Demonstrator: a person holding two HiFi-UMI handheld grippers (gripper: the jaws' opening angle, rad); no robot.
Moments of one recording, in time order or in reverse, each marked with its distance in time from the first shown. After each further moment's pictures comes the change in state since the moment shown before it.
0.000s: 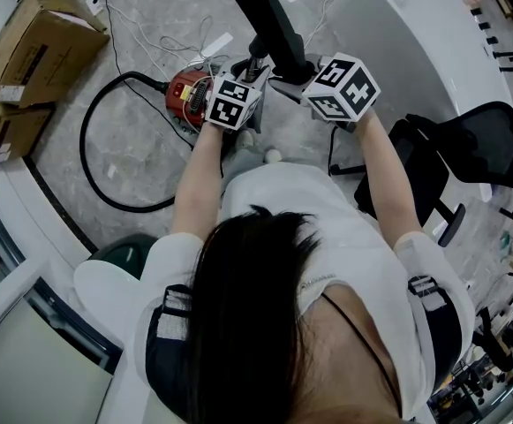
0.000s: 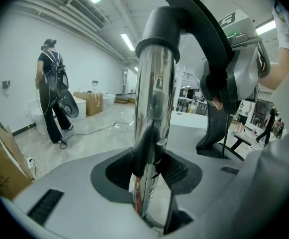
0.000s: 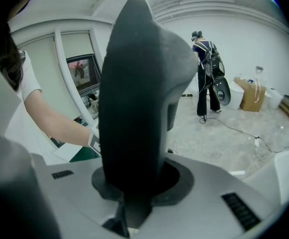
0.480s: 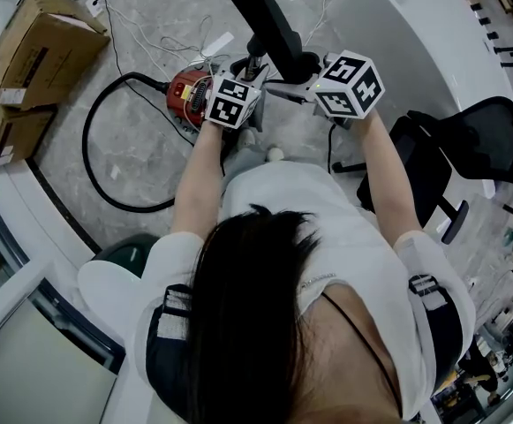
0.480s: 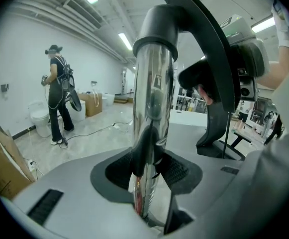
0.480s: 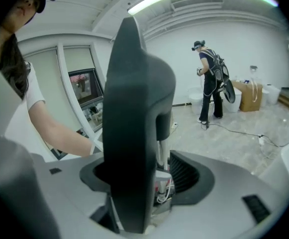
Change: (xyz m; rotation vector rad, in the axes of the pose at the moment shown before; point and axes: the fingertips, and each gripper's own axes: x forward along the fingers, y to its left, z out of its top) left arm 0.000 -0.001 0.000 0.016 0.007 0.000; right arm -0.009 -0.003 0.012 0.051 -0.146 0.026
